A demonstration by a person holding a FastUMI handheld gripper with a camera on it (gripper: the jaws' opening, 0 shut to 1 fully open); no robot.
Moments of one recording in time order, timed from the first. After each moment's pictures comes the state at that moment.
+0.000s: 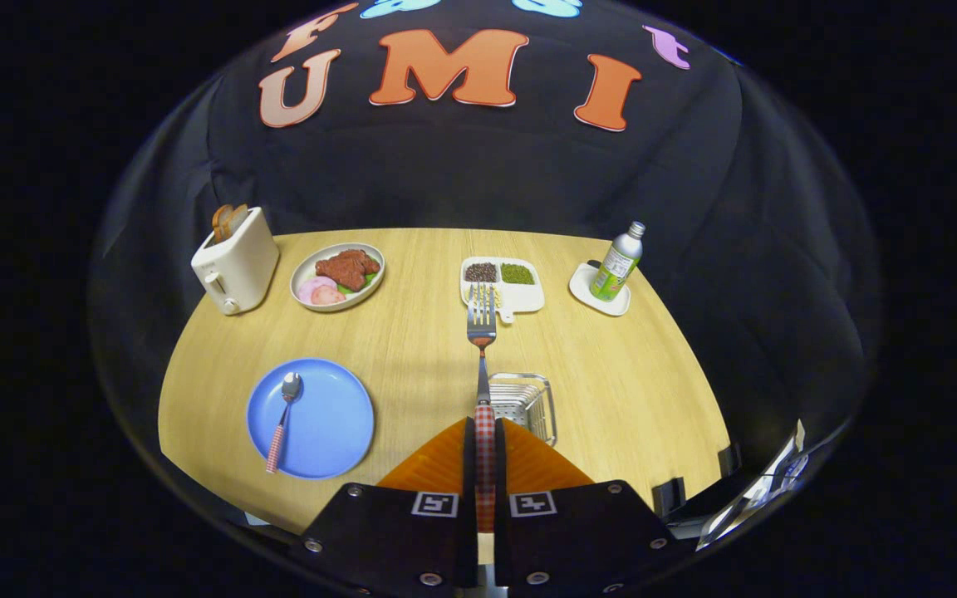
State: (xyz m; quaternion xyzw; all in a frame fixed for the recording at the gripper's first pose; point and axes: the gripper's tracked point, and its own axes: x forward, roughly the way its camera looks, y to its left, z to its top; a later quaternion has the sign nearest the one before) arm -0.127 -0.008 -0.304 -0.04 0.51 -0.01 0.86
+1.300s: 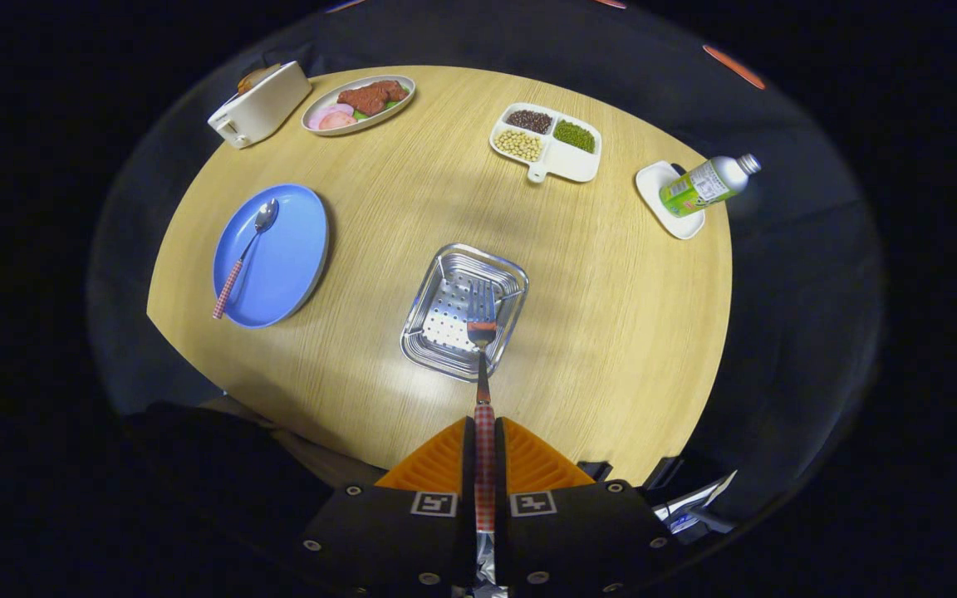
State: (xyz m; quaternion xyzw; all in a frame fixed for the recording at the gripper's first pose) arm -0.160 -0.058 -0.356 -0.13 0.74 0.14 0.64
